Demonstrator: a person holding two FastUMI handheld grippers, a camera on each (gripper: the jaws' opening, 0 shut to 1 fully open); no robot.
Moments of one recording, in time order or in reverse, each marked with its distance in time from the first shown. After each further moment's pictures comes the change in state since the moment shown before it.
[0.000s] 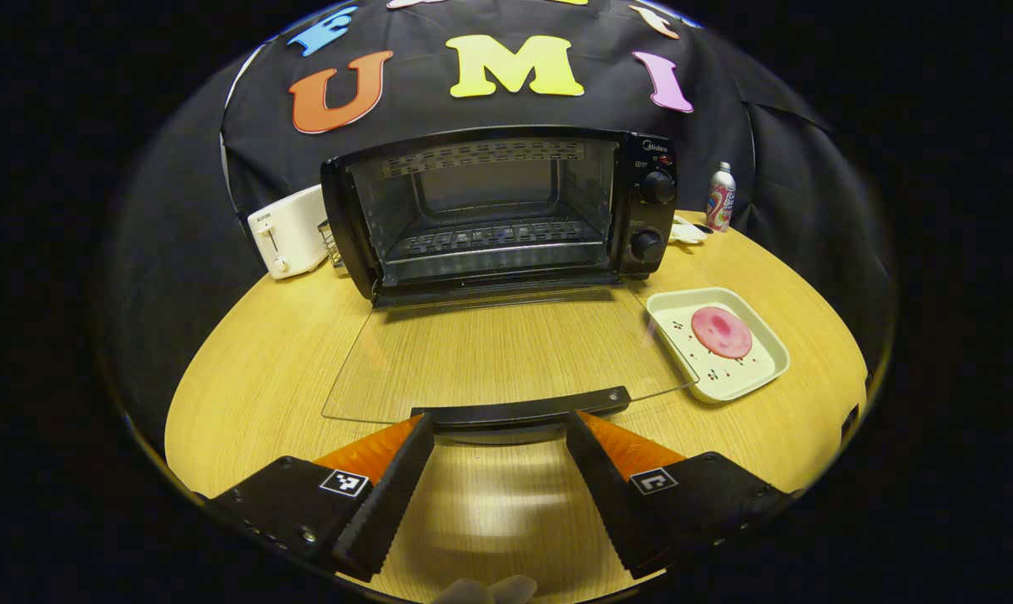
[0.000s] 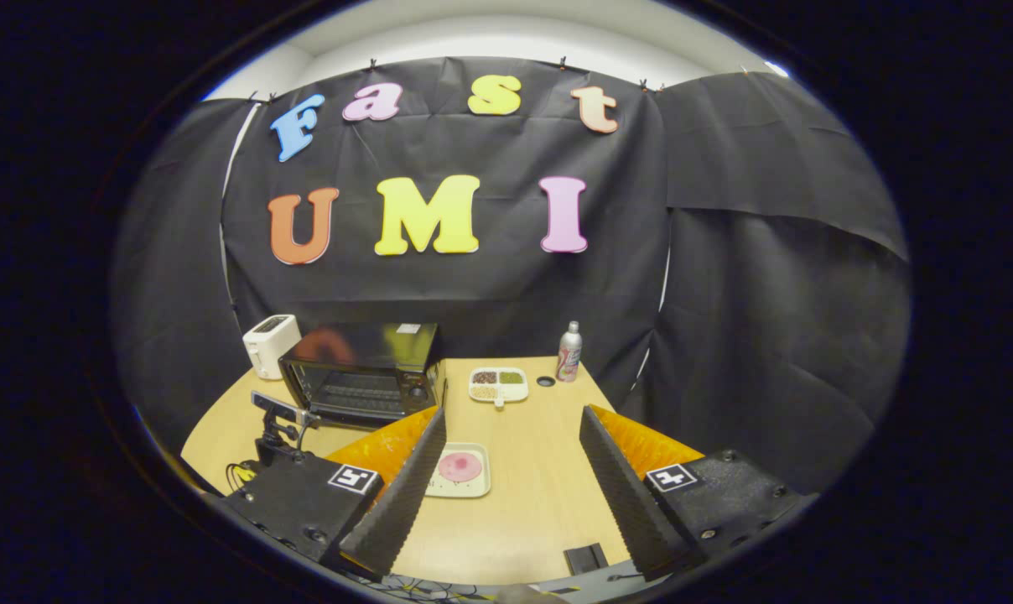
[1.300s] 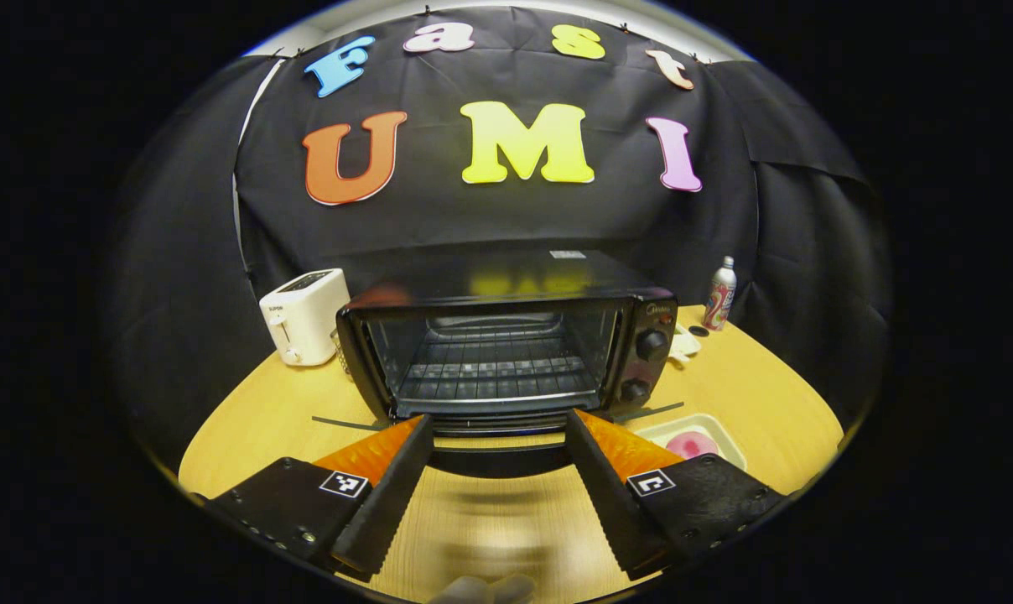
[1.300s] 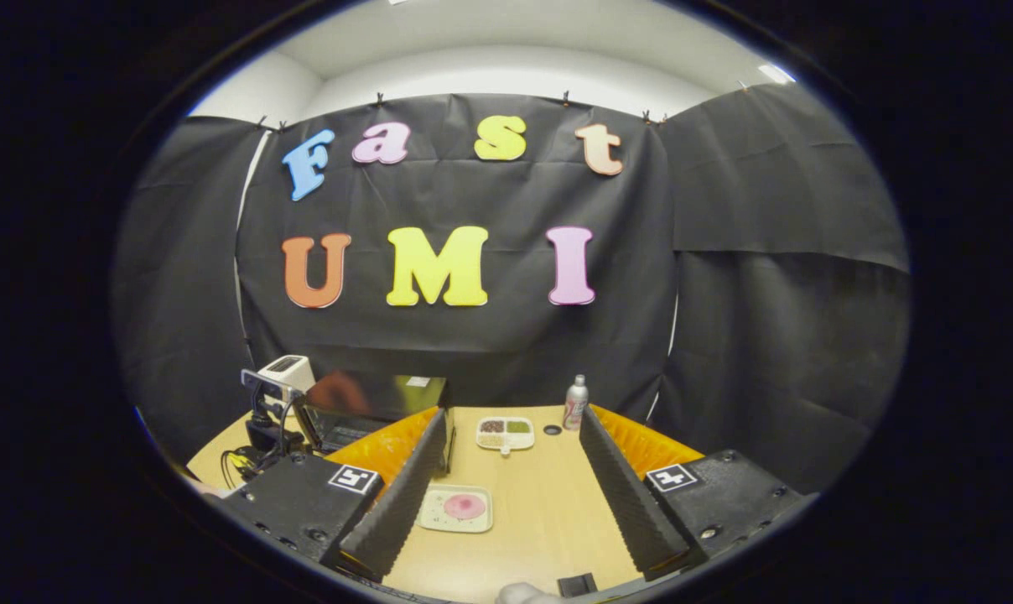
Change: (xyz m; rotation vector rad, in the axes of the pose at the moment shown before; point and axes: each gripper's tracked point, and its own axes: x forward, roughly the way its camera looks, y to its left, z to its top) left arm -0.023 0.001 0.116 -0.049 -0.253 0.013; right arm -0.030 -0.003 0.070 0.000 -0.165 0.046
